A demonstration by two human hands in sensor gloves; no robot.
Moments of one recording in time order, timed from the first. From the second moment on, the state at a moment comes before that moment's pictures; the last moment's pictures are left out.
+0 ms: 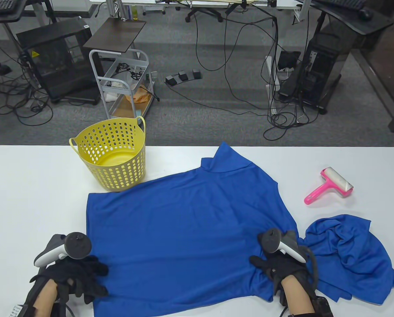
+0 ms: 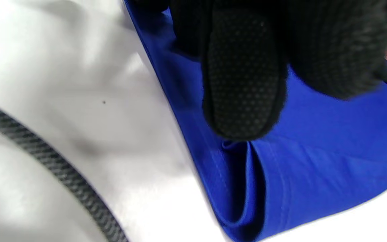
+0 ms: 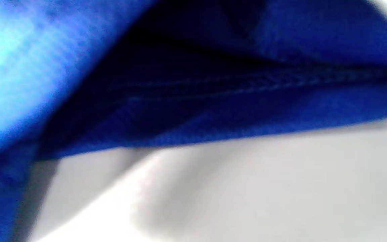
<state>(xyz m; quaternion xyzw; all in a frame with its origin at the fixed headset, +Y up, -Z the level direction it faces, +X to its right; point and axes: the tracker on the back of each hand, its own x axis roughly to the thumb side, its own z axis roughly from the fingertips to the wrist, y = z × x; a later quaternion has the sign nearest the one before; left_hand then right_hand) -0.351 -0.748 -0.326 -0.39 -0.09 0.16 0.90 0.214 -0.786 -0.354 -0.02 0.28 0.96 0.07</state>
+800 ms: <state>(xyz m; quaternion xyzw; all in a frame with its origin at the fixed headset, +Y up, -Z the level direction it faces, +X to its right) -0.311 -0.772 -0.338 -0.31 0.04 0.06 0.95 0.252 -0.718 -0.338 -0.12 0.08 0.99 0.06</state>
